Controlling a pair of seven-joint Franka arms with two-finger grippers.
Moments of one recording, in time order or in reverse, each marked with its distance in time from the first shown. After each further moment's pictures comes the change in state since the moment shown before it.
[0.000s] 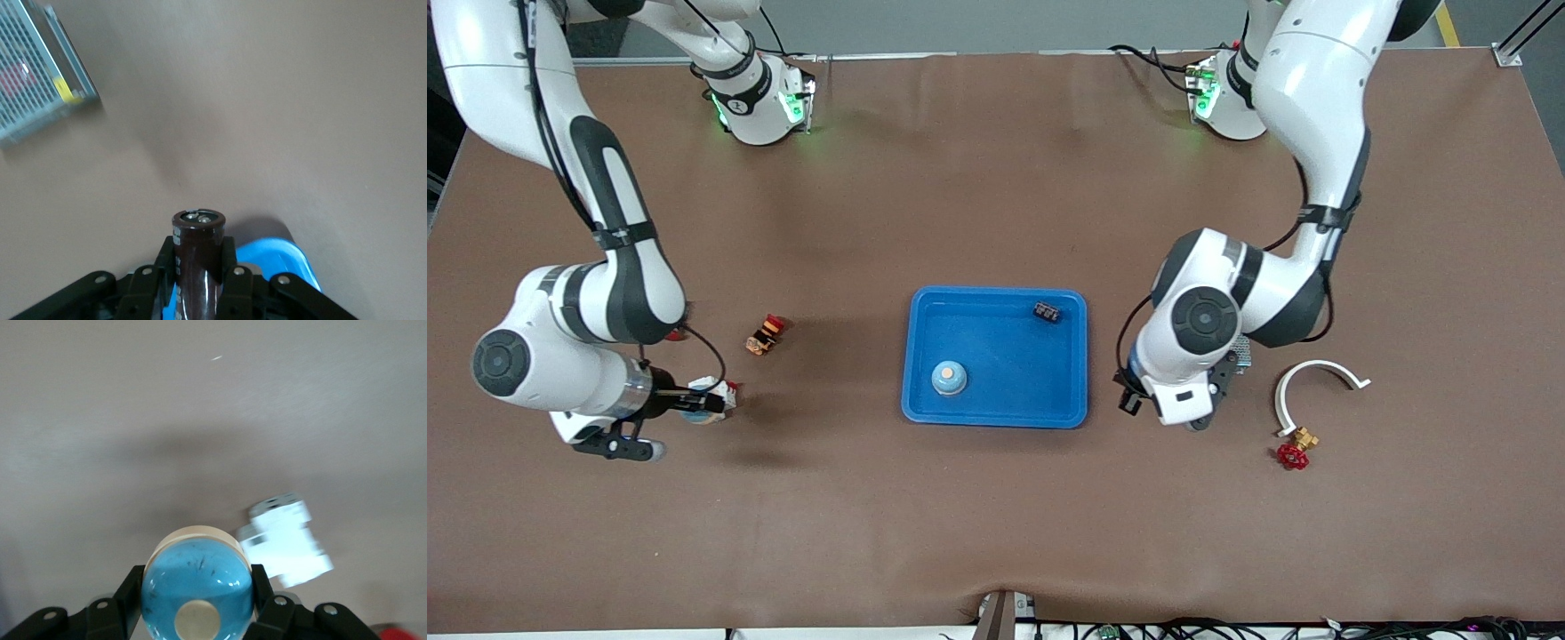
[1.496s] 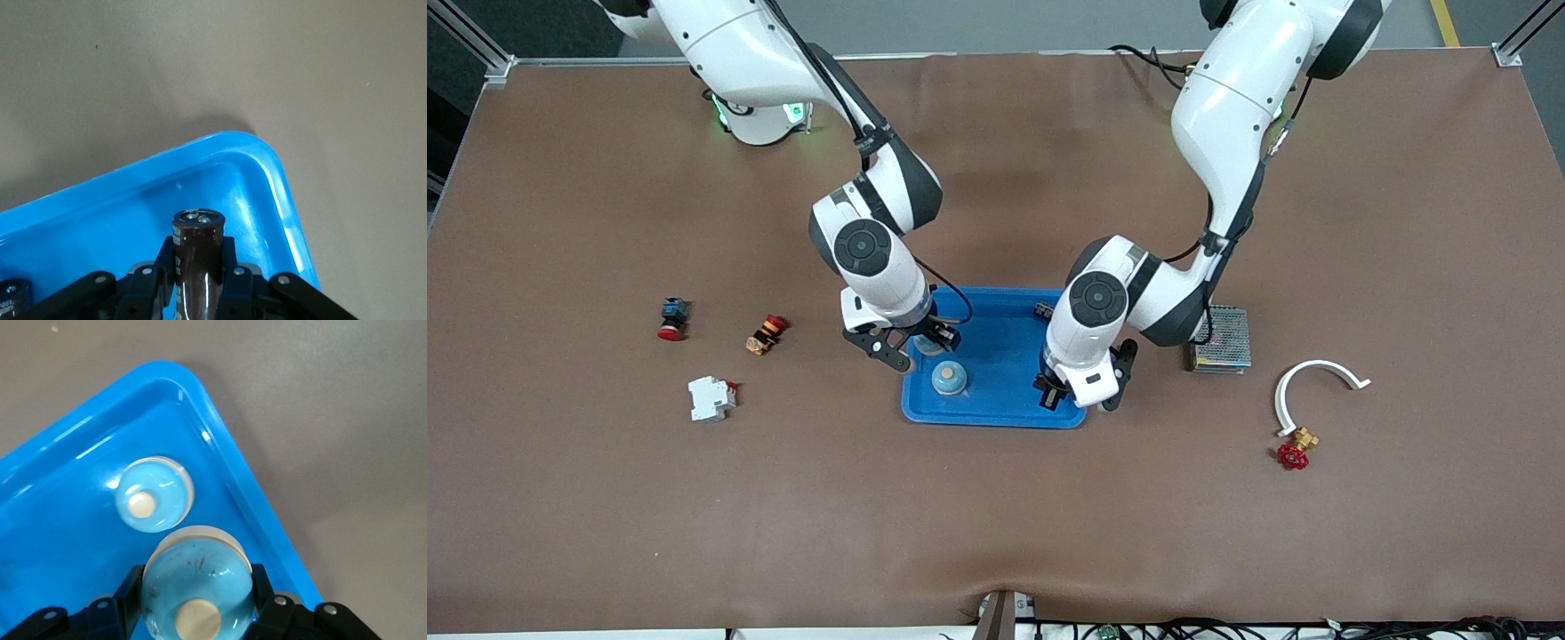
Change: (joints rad) left arm -0.134 0.148 0.000 0.008 0.000 0.275 -0.227; right arm 0.557 0.001 -0.003 -0.144 -0.017 0.263 0.922
